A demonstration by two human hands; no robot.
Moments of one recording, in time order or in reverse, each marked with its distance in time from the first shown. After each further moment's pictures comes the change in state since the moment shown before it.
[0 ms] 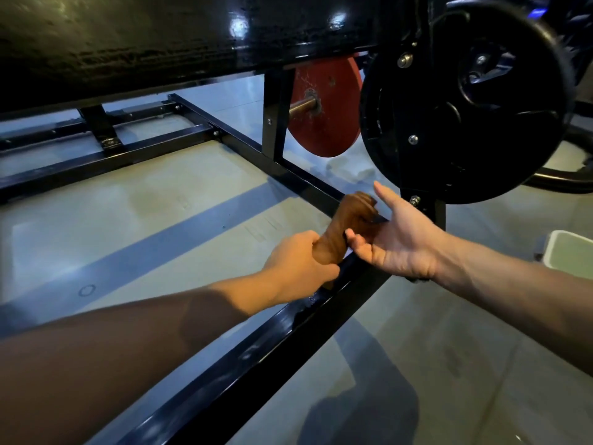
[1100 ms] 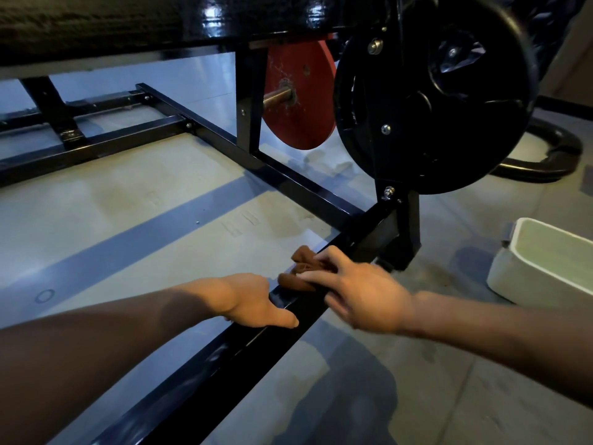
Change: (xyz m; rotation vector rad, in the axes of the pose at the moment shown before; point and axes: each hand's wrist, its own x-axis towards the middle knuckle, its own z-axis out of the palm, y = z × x) left_hand 0.008 -0.057 0.014 0.610 -0.563 -0.180; right_hand -0.008 0.072 -0.054 -2.189 -0.001 -0.747
